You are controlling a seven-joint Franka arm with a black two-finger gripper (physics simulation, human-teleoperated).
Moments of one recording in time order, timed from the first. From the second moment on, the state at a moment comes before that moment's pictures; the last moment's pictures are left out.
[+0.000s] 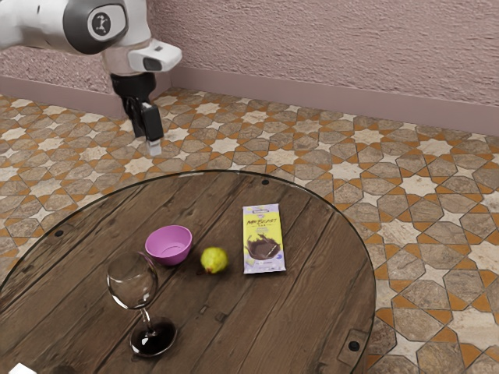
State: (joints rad) arm -0.12 0.01 0.09 -1.62 0.02 1.58 0.51
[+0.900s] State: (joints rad) arm -0.20 0.14 0.07 -2.01 -0.02 2.08 0.06
